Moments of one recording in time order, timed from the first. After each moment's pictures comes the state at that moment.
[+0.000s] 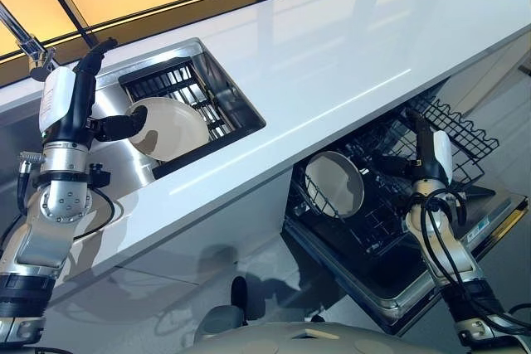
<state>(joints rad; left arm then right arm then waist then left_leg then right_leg) -0.03 0.84 0.13 -0.04 0.16 -0.09 0.30 -0.07 -0.54 0.08 0.07 -0.12 0.11 -0.51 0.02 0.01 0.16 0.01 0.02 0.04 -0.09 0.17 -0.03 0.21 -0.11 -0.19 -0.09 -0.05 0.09</state>
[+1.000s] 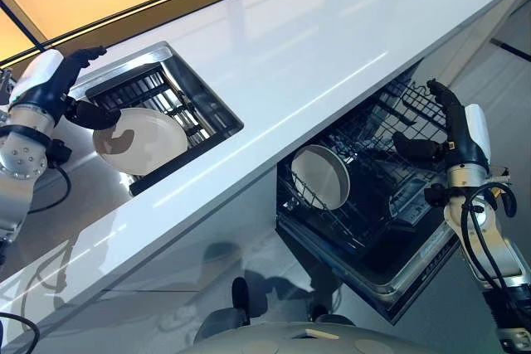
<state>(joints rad) -0.27 1.11 0.06 0.09 0.07 0.20 -0.05 0.00 -0.73 -0.03 -0.11 -0.10 0.16 -0.34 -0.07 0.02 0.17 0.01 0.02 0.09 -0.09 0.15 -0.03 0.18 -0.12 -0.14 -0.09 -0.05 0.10</state>
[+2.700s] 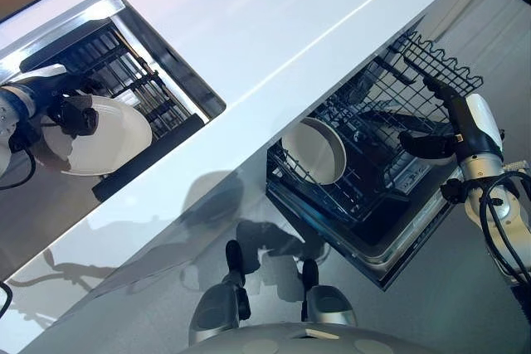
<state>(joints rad) -0.53 1.28 -0.18 0.28 0.24 0.33 -0.59 -0.01 -0.88 -0.03 -0.12 -0.05 0.18 -0.24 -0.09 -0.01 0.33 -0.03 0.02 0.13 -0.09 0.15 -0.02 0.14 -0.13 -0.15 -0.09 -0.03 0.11</state>
